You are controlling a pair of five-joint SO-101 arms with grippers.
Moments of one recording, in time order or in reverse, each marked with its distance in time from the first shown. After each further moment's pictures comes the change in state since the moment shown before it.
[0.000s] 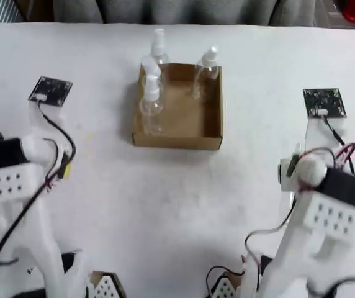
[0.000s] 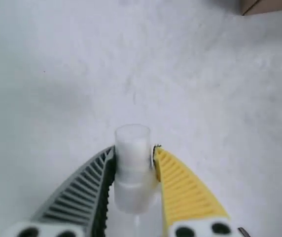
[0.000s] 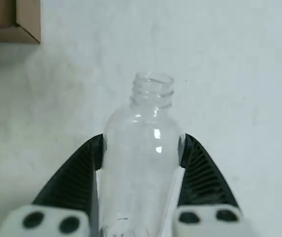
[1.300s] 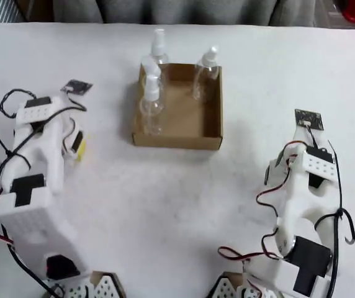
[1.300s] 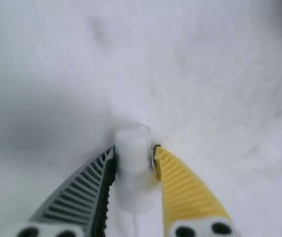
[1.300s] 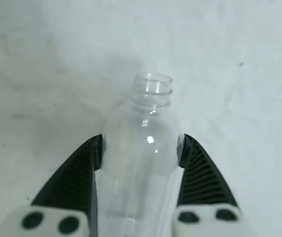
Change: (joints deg) left arm 0.0 59.9 -22.3 -17.3 -4.6; right arm 1.0 37.3 16.3 -32.7 -10.5
